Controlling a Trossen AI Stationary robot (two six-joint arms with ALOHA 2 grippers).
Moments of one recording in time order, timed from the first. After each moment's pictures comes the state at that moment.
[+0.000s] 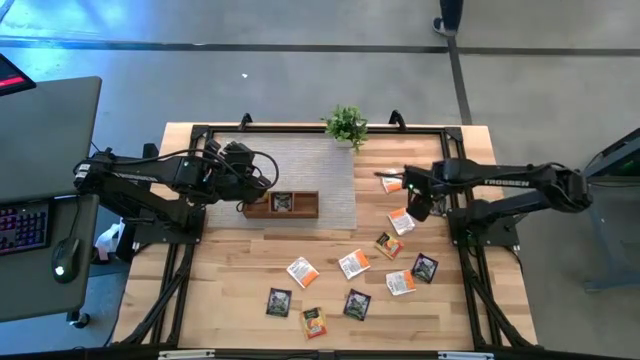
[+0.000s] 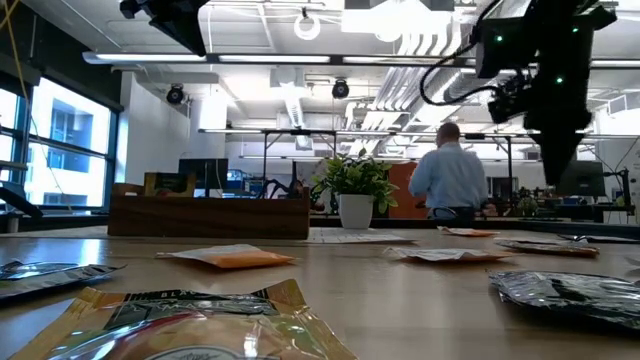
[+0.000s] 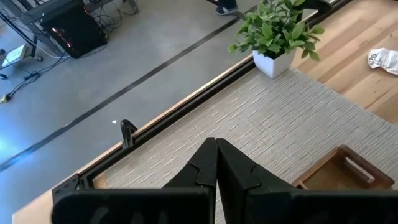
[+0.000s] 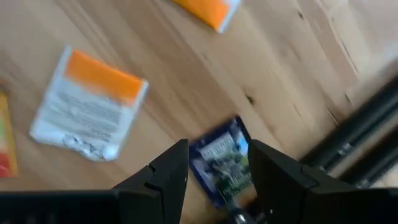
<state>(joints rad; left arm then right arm) -0.12 1.18 1.25 -1.15 -0.95 -0.77 -0.27 1.13 0.73 -1.10 0.22 0.42</state>
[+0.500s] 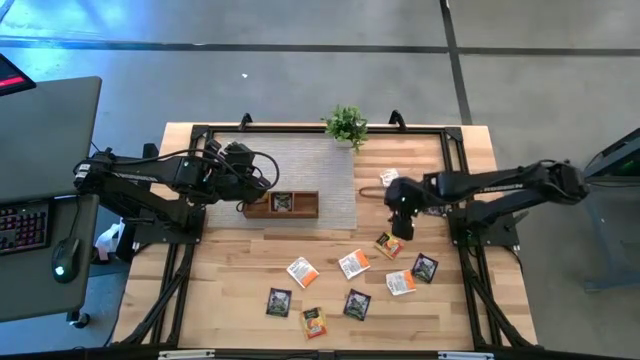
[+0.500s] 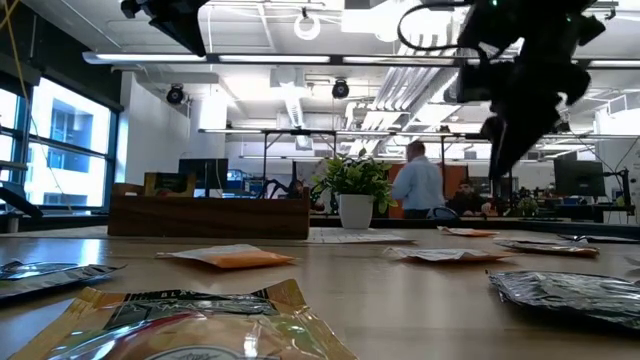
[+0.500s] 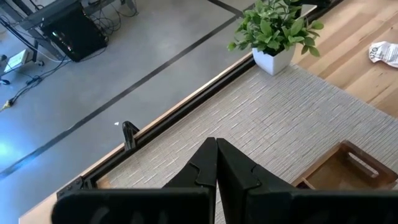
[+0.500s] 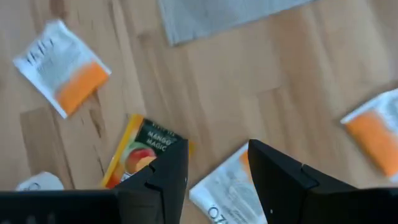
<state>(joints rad) -0.12 1.18 1.25 -1.15 -0.94 -0.74 -0.07 1.18 0.70 -0.64 -0.03 0.23</state>
